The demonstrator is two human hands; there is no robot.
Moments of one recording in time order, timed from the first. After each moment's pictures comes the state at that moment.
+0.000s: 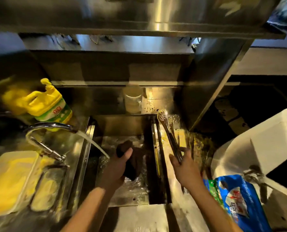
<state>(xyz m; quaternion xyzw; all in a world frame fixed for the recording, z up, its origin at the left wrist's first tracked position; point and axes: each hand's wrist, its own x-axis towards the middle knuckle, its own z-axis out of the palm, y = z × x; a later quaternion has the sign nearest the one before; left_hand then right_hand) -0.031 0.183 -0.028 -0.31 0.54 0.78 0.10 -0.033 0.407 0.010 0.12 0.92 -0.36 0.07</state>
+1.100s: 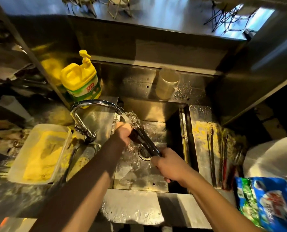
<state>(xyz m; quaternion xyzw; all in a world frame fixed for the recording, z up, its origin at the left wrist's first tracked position) -0.099 0.061 -0.050 -0.44 0.49 0.75 0.06 -0.022 0.236 0.012 0.01 0.81 -0.45 0.37</state>
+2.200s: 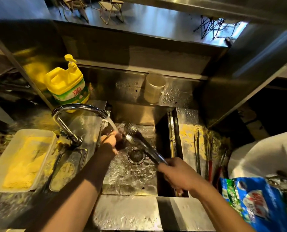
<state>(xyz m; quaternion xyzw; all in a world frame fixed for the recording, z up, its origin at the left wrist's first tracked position) -0.089 0.061 -0.089 -0.48 0.41 0.78 0.03 -0.014 0.305 0.041 0.03 0.83 -0.41 0.38</state>
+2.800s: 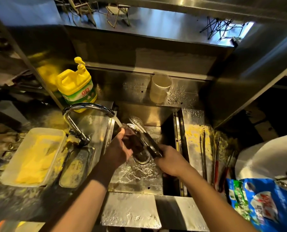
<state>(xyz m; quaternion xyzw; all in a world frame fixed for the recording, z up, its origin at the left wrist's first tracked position) -0.056 0.072 -0.069 -0.29 0.30 0.90 0.09 -0.035 0.269 0.027 -0.03 0.88 -0.35 0.32</state>
